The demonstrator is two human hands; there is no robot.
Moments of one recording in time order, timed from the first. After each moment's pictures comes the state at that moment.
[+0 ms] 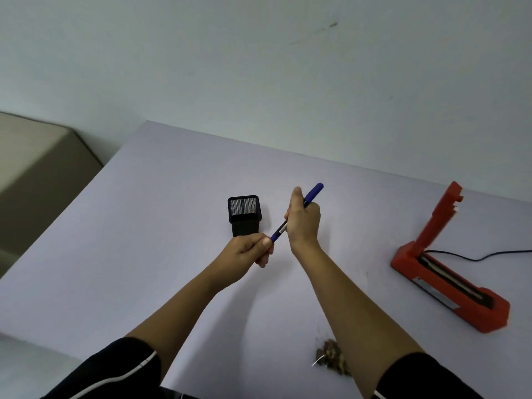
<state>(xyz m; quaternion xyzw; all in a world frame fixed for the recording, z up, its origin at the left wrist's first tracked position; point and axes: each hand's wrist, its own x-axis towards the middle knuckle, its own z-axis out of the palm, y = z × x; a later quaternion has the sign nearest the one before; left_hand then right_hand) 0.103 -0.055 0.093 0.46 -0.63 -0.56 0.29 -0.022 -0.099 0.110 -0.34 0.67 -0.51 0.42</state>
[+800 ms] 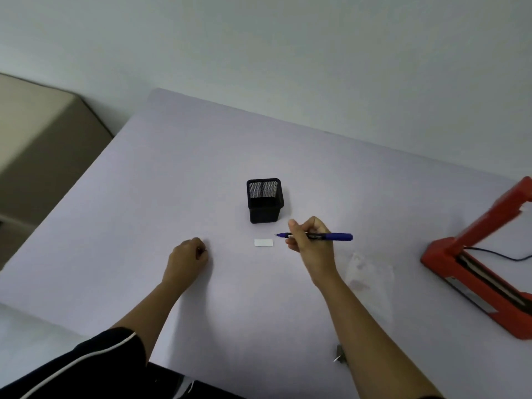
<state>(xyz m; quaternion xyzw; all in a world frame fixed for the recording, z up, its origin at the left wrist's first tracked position) 0.234 -0.059 -0.041 0.77 -0.57 -0.27 0.11 -0.023 -0.070 0.036 -0.35 0.61 -0.48 0.53</state>
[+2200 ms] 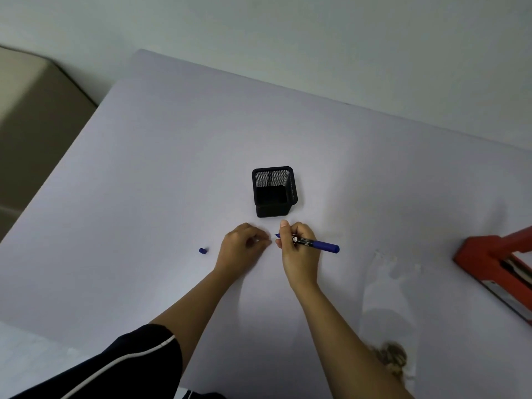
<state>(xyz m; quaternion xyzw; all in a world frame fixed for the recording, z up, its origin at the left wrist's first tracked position) 0.153 -0.097 -0.079 0.63 -0.67 -0.33 0.23 0.024 -0.084 -0.044 -0.39 0.70 -0.42 0.42</state>
